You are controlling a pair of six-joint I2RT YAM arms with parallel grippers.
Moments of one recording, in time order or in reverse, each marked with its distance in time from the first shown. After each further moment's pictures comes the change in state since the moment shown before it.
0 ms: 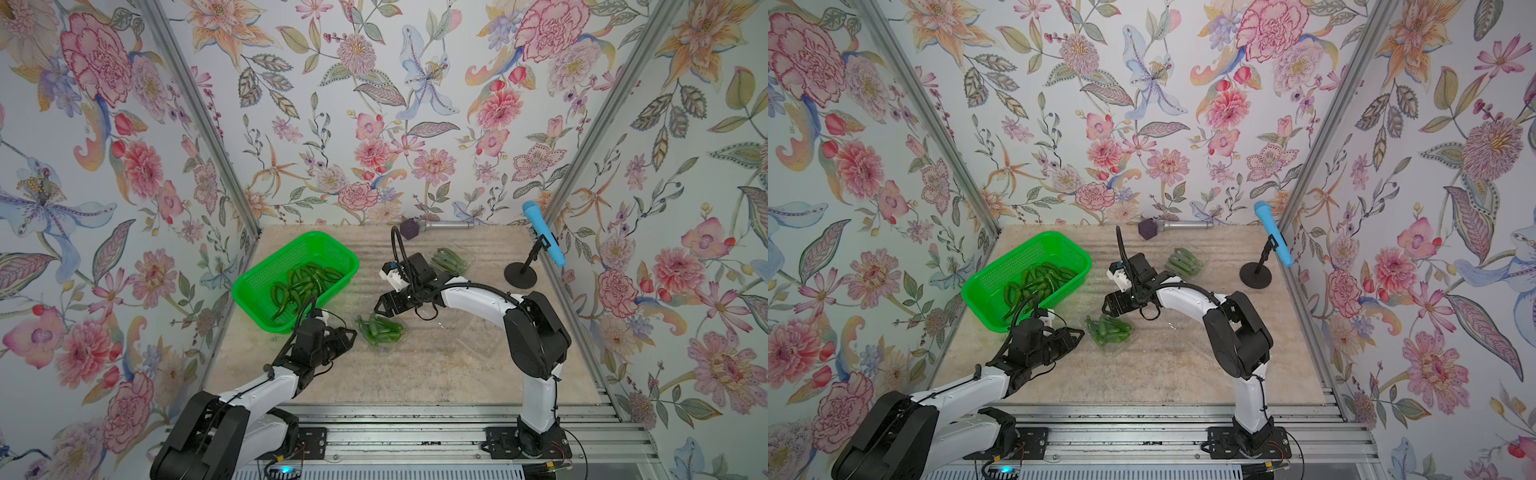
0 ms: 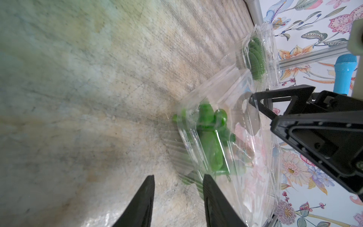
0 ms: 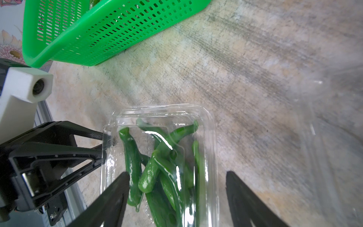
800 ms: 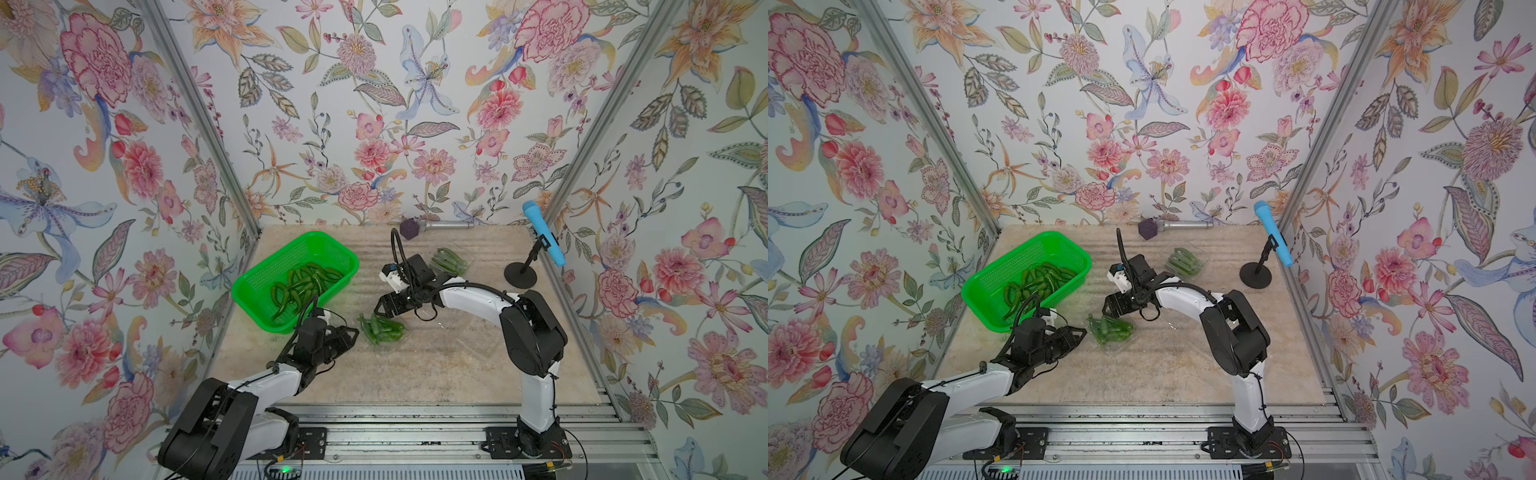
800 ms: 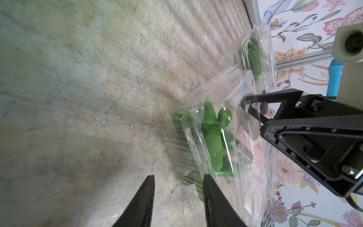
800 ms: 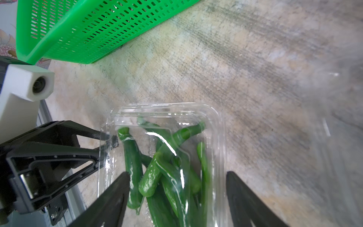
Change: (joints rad) left arm 0.000 0.073 -0.002 0.094 0.026 -0.034; right arm 0.001 0.022 0.000 0.007 -0.018 0.011
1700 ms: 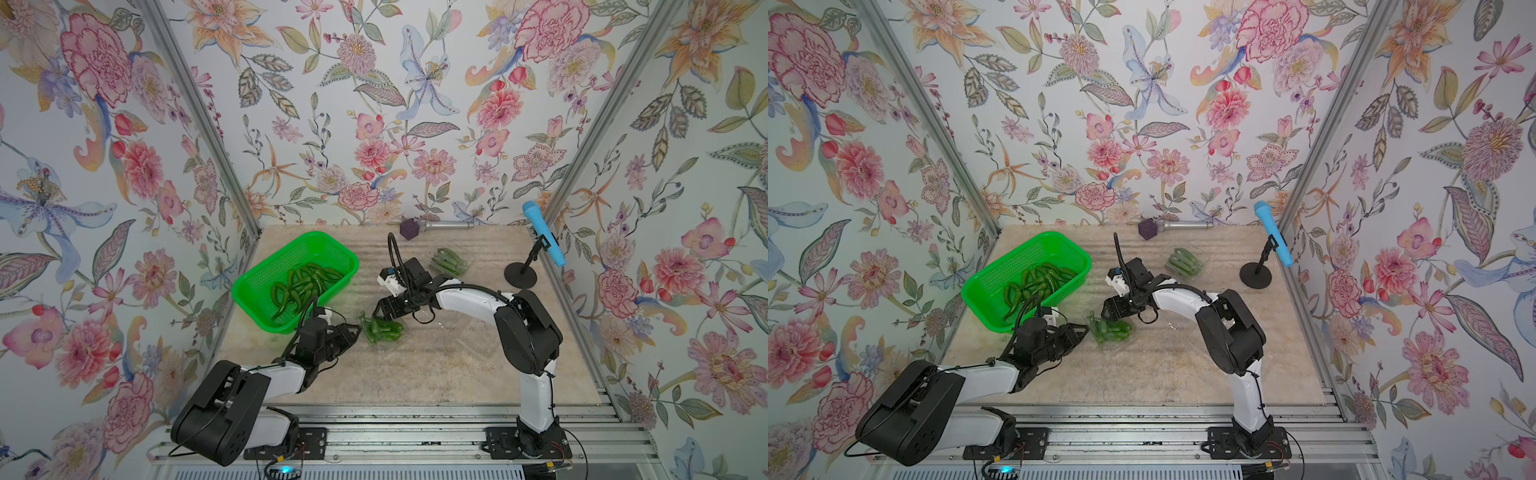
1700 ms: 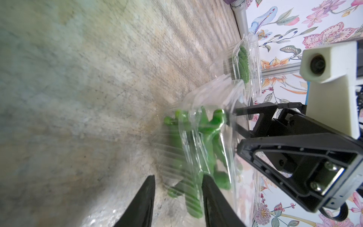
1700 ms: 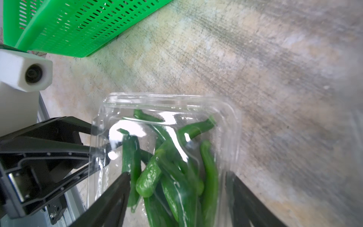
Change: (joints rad) left arm 0.000 0.119 -0.014 0.209 0.028 -0.083; right arm 0.021 0.030 0.000 0.001 -0.008 0.014
